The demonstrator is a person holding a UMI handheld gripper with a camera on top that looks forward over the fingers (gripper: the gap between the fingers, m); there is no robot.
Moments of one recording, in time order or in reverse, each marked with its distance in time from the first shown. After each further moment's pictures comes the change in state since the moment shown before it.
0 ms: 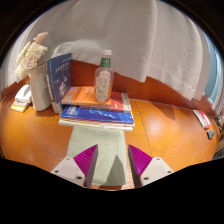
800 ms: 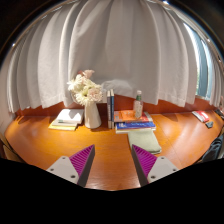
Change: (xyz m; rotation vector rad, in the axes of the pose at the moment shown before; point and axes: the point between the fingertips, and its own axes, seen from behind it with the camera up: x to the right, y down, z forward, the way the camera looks) arm -0.198 -0.013 -0.277 0.234 -0.096 0.128
